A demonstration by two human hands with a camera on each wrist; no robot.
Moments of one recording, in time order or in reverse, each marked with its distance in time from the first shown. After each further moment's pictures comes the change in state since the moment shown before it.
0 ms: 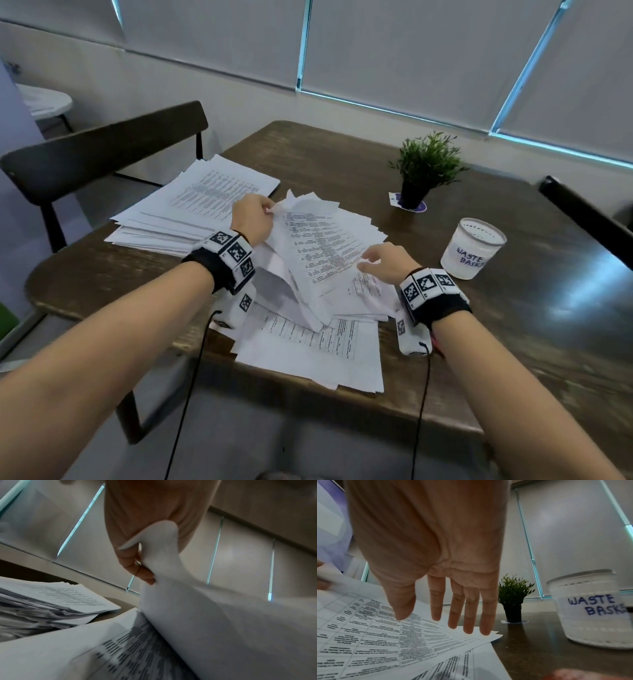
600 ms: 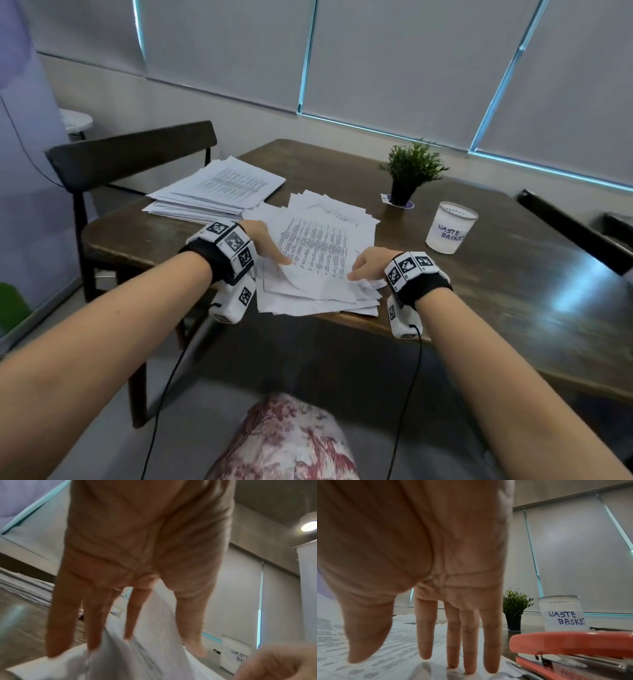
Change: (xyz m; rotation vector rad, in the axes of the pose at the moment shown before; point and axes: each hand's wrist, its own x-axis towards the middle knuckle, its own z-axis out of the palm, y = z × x) left_hand -0.133 0.008 -0.051 0.346 -0.612 -0.207; right_hand -0.094 -0.028 0.042 -0.165 -0.160 0.031
